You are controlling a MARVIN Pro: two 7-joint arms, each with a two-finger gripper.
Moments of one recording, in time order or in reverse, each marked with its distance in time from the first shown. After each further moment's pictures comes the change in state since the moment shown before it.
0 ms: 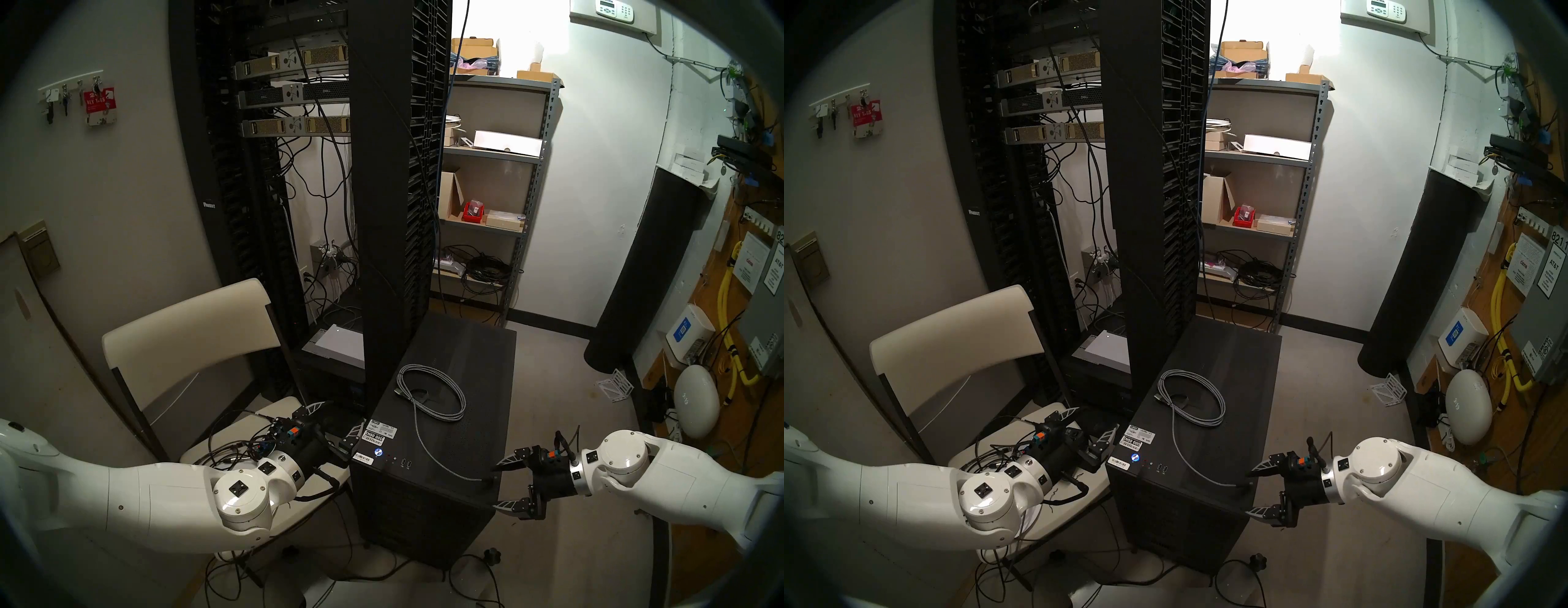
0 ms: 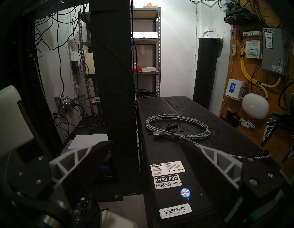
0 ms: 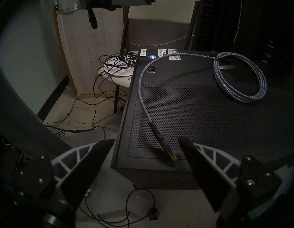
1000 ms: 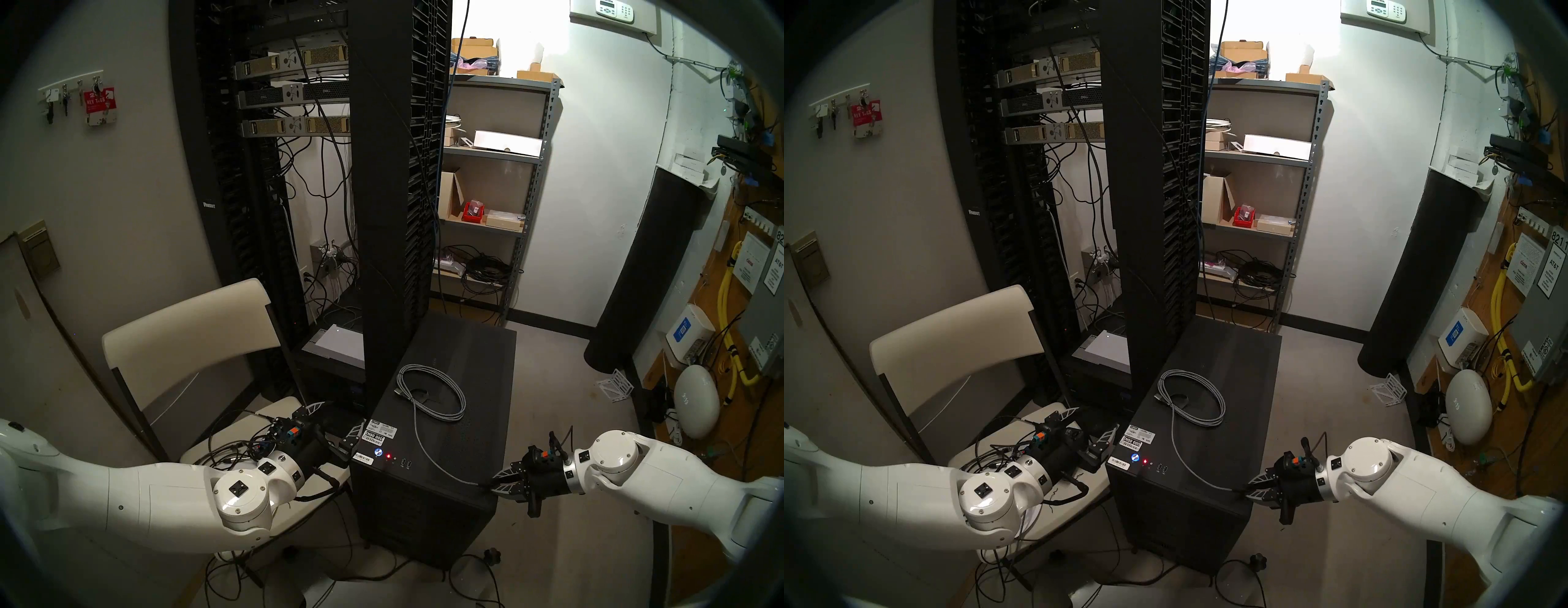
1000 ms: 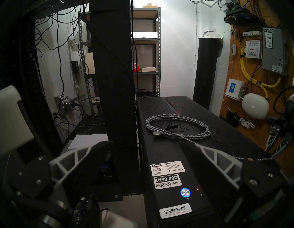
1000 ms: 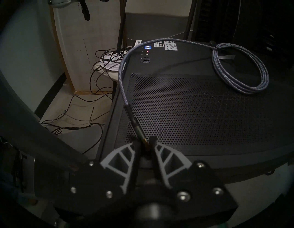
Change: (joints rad) left arm 0.000 0.000 0.000 0.000 0.000 0.000 0.000; right arm 0.029 -0.077 0.005 0.102 -0.047 -0.005 0.030
